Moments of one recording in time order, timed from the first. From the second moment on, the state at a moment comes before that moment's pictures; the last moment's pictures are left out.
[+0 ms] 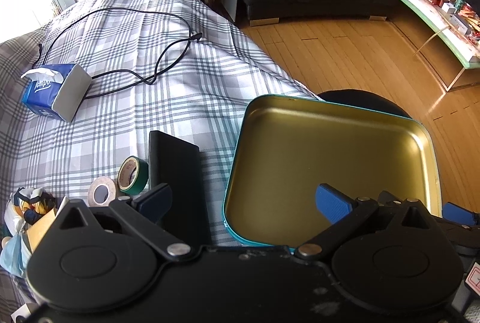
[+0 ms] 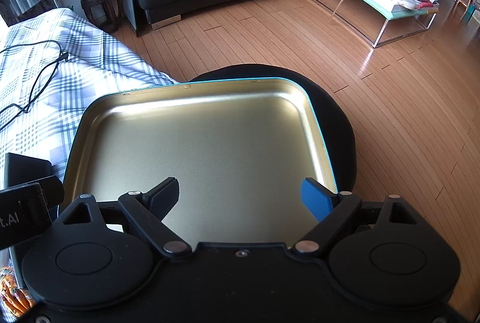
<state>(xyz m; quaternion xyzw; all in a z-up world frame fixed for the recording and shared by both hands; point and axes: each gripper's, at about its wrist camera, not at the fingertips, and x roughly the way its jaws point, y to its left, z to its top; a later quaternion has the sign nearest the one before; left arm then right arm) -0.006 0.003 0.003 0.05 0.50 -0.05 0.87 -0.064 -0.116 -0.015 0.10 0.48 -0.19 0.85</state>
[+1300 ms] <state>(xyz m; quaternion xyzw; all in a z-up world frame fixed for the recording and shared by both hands) -0.018 0.010 0.019 0.02 0.46 -0.05 0.88 -0.064 -0.118 -0.018 0.10 0.47 -0.19 0.85</state>
